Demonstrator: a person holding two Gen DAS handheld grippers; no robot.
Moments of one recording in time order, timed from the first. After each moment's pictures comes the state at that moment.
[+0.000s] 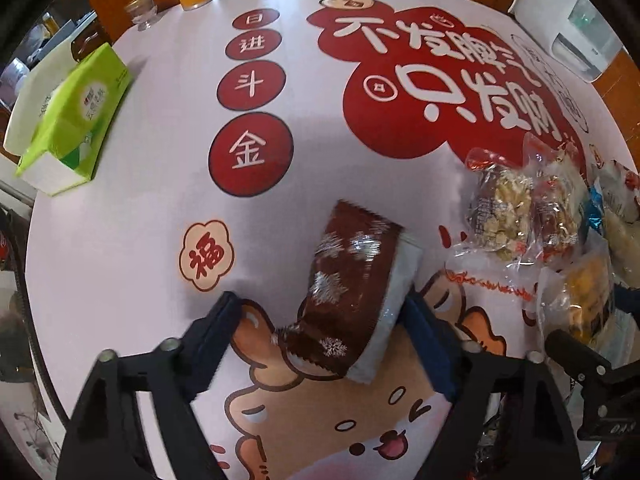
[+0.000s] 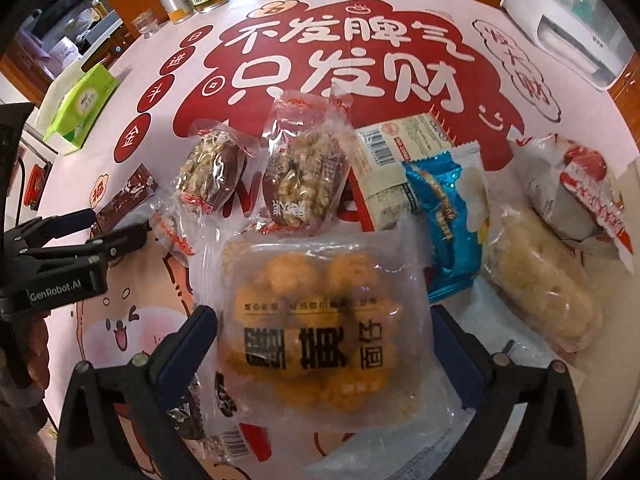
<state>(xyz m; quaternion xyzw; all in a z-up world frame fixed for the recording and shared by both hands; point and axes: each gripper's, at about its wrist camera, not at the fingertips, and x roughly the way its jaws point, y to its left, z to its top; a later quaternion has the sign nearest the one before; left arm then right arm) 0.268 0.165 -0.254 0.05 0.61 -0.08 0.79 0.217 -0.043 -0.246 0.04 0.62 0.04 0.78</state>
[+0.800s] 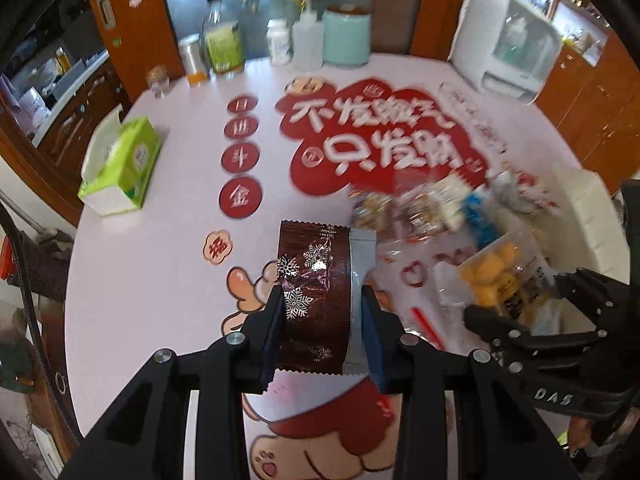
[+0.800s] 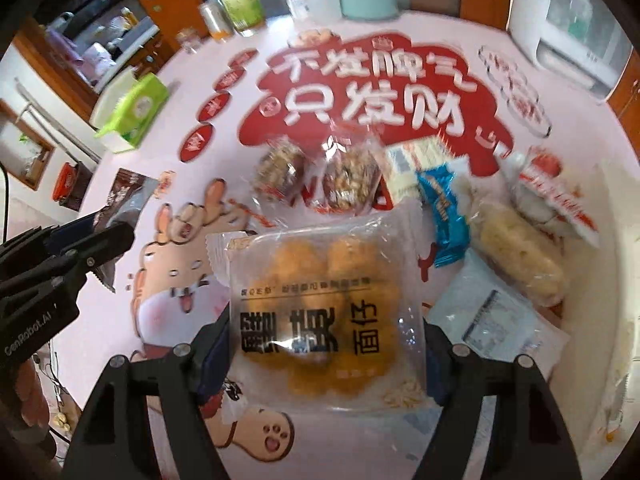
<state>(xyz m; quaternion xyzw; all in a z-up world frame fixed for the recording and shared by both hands) 0.173 0.142 -0.122 0.05 0.52 -0.11 0.84 0.170 -0.034 -0.182 0.04 0.58 0.08 0.81</state>
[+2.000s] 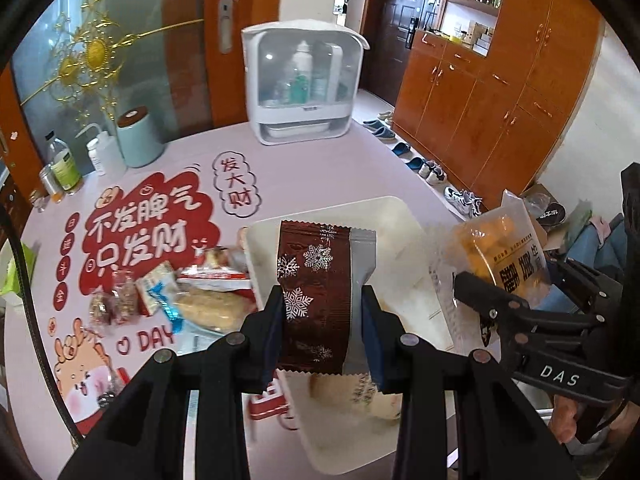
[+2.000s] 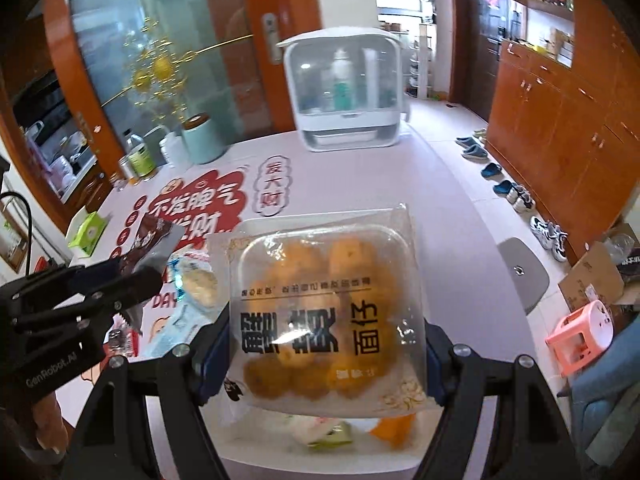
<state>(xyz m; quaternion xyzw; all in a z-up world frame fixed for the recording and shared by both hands) 0.074 -0.218 -0.027 0.06 0.45 -0.25 0.86 0.036 -0.363 -0.045 0.08 0.43 -0.04 0.90</state>
